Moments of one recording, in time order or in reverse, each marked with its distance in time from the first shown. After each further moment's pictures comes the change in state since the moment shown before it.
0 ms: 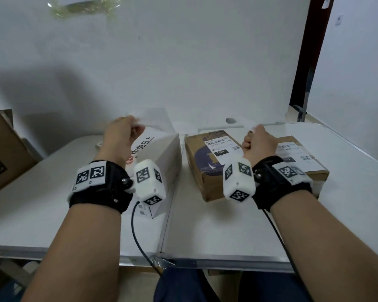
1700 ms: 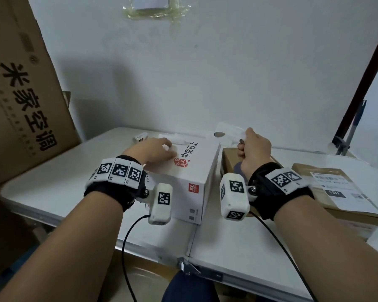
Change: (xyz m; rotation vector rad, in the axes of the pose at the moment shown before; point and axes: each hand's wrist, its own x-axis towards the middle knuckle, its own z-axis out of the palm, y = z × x) left_hand 0.000 0.008 -0.064 1.681 -0.402 0.063; right_hand -0.043 0.049 0.088 -0.244 -0.282 -0.107
